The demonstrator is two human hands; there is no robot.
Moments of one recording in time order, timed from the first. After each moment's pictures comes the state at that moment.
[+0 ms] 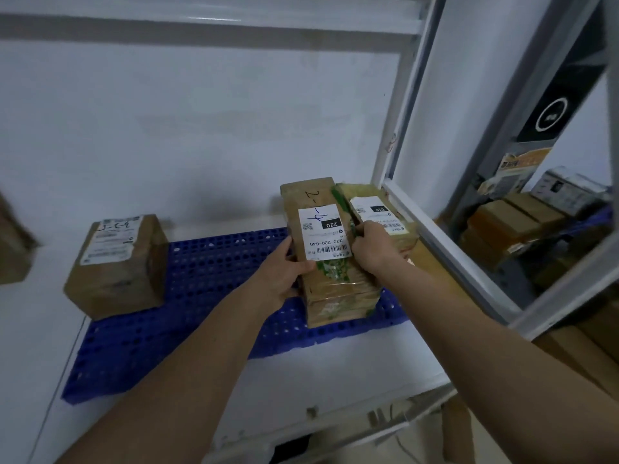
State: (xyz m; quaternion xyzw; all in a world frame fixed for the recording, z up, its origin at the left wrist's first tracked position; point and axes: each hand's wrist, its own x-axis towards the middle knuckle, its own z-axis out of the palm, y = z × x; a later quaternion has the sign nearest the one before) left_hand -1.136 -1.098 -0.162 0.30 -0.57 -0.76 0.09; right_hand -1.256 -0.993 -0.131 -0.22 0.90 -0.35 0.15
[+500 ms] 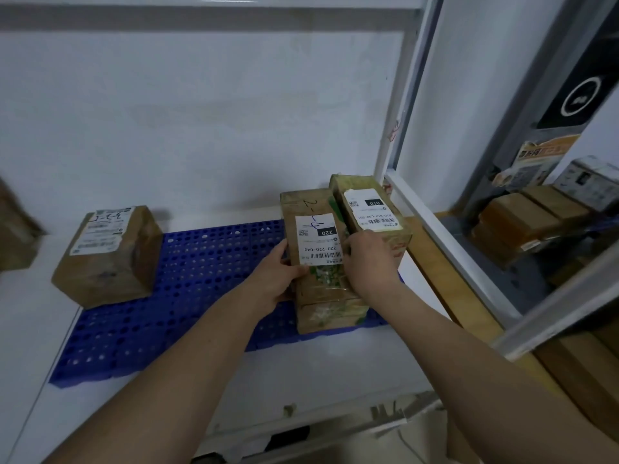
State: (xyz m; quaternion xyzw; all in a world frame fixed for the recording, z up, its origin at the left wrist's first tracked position) left_hand -1.159 -1.081 -0.178 0.36 -0.59 -0.72 0.09; right_hand -1.267 -0.969 -0.157 -0.36 0.92 -0.18 0.00
